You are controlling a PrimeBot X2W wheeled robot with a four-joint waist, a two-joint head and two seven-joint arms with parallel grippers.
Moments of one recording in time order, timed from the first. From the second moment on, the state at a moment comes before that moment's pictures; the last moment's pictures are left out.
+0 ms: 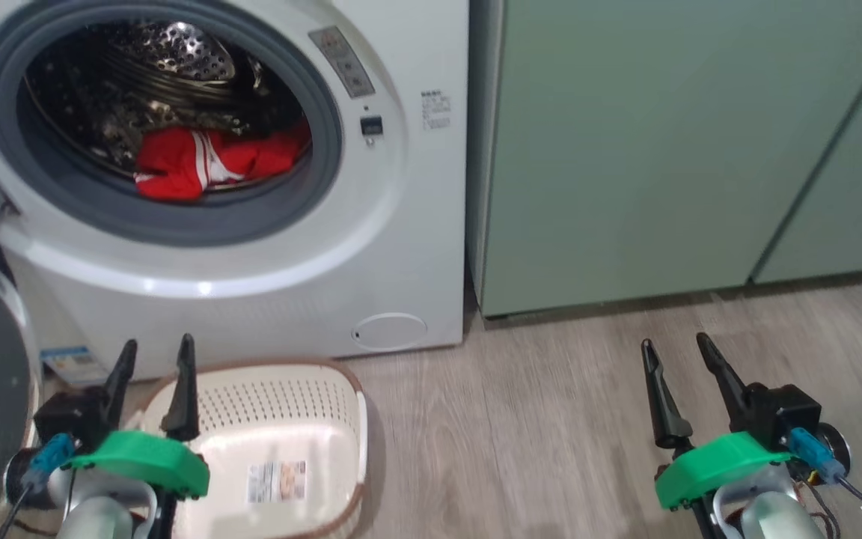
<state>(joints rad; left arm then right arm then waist) -0.11 0.14 0.09 0.42 -0.26 -0.13 -0.26 -0.12 -0.06 0.13 0.38 0.16 0.13 -0.25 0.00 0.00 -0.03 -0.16</state>
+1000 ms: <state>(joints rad) -0.30 0.13 0.11 0.72 -0.11 -0.08 -0.18 -0.12 -0.05 0.13 0.40 0.17 0.13 -0.25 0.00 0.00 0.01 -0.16</state>
